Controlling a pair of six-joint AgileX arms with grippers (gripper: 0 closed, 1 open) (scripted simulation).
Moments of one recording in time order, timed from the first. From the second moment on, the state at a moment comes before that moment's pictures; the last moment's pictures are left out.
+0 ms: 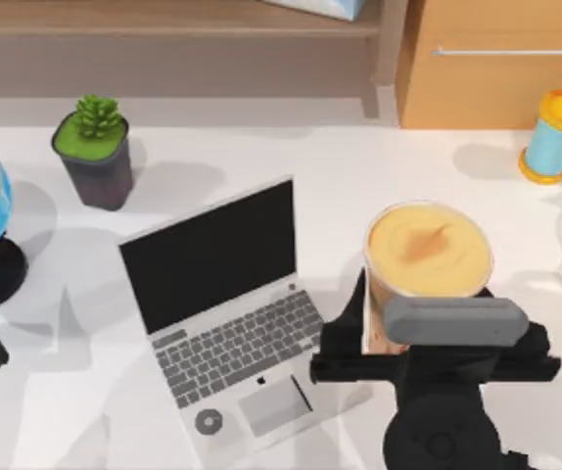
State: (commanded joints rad) left arm 0.00 0.00 0.00 0.00 0.00 0.00; right arm 1.18 1.67 0.41 0.97 1.20 0.29
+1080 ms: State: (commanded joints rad) left arm 0.00 0.00 0.00 0.00 0.00 0.00; right arm 1.20 1.70 0.42 1.04 1.22 0.29
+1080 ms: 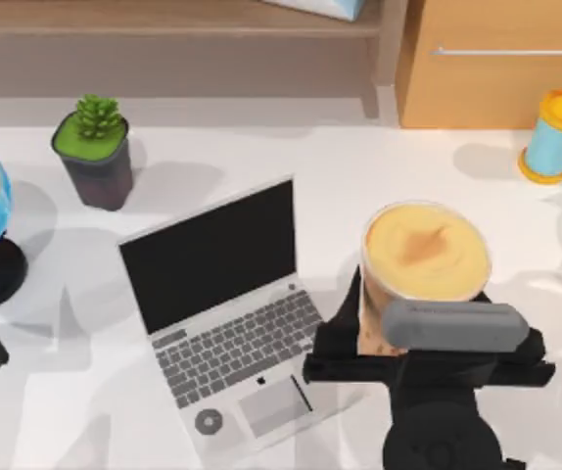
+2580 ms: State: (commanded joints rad) left arm 0.00 0.00 0.00 0.00 0.00 0.00; right arm 1.20 1.84 0.38 1.14 1.22 0.29
